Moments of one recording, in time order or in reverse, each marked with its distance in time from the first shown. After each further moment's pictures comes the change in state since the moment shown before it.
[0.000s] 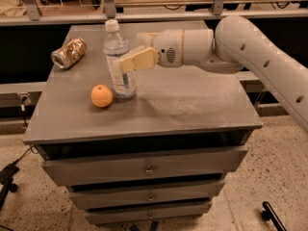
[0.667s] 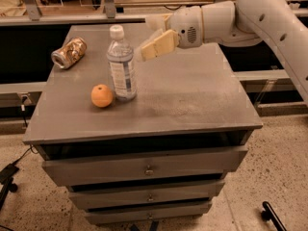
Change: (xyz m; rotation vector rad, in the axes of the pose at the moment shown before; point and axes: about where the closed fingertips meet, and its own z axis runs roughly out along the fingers) arm -0.029 -0.003 -0.043 -0.093 0.094 -0.105
